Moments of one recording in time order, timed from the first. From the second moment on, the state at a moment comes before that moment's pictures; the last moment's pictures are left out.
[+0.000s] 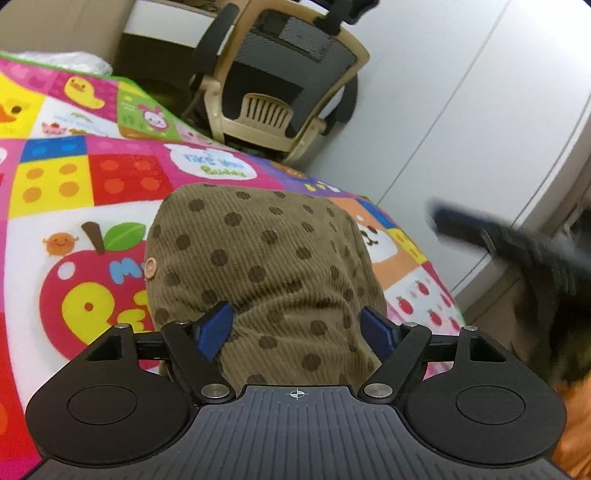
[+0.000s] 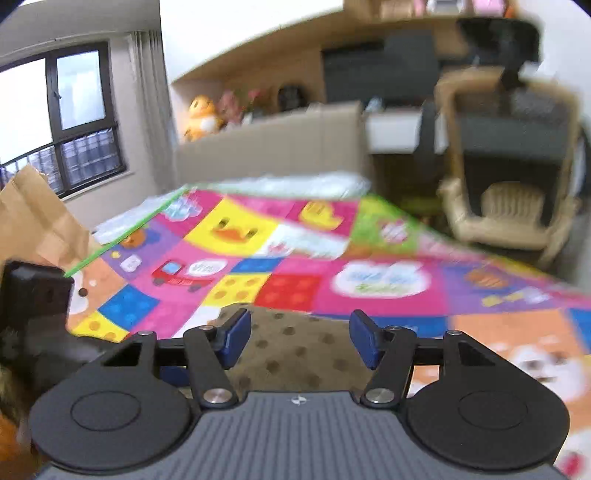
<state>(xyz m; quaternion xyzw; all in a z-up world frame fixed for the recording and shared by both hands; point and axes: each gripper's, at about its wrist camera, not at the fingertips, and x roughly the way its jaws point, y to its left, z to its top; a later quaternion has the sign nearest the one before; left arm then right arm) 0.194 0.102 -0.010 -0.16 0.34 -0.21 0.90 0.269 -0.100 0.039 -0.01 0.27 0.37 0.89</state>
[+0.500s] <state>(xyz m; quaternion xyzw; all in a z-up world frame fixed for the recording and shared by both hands) 0.224 0.138 0.030 -0.23 0.28 -0.23 0.90 0.230 -0.105 0.016 -0.07 0.26 0.34 0.90</state>
